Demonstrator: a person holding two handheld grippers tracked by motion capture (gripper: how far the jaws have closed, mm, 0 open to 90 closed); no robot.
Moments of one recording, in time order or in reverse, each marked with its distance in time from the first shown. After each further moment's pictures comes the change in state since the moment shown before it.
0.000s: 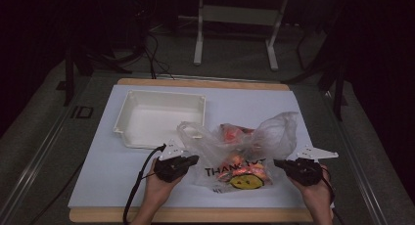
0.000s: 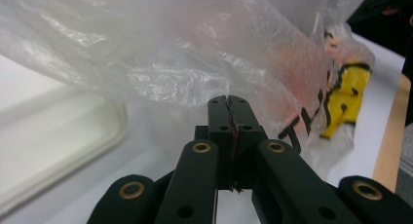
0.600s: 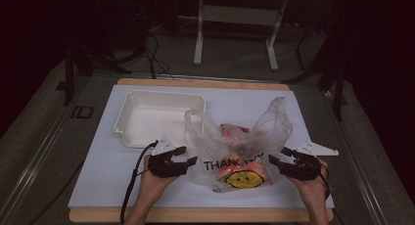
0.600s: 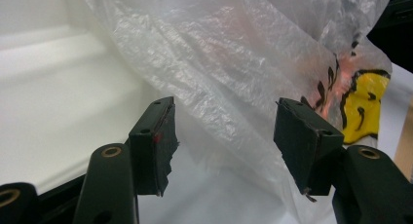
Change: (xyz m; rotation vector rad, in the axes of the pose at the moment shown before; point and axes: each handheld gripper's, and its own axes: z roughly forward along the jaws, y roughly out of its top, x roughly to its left) left arm 0.018 0.009 -0.001 -0.037 0.023 -0.062; right arm -0.001 0.012 0.006 -0.095 -0.053 0.012
